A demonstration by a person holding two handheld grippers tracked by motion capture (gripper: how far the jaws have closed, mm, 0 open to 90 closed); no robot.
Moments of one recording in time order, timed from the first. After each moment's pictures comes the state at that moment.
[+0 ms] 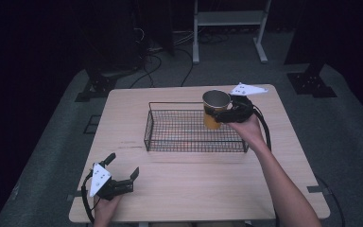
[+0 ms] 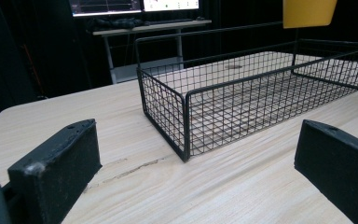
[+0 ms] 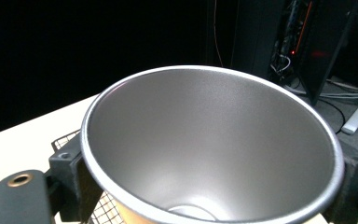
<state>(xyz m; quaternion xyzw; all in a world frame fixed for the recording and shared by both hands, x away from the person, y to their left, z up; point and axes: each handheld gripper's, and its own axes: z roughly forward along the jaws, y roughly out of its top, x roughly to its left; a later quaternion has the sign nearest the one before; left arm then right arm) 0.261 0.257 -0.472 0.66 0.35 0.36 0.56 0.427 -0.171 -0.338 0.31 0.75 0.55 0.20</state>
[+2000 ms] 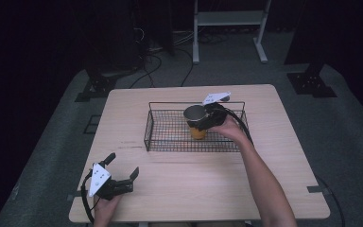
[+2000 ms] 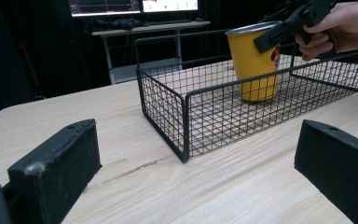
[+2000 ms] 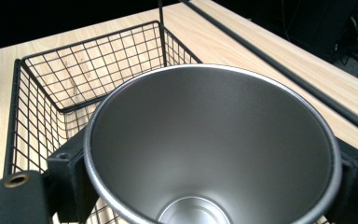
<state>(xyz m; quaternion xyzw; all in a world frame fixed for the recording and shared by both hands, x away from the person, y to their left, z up) 0.261 0.258 -0.472 0.66 0.35 0.36 0.56 0.492 -0.117 -0.418 0.24 0.84 0.48 0.11</state>
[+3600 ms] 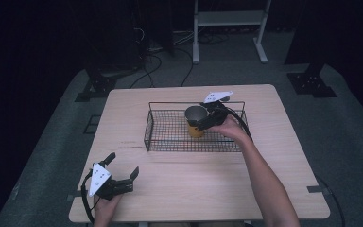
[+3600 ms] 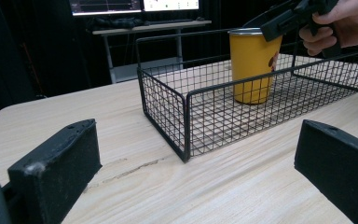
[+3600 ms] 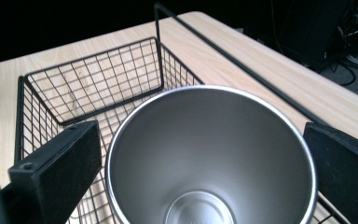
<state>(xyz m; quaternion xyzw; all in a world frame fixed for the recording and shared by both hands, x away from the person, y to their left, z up) 0.262 0.257 -0.472 0.66 0.35 0.36 0.56 0.487 -0.119 -0.409 0.25 0.82 0.50 0.12</state>
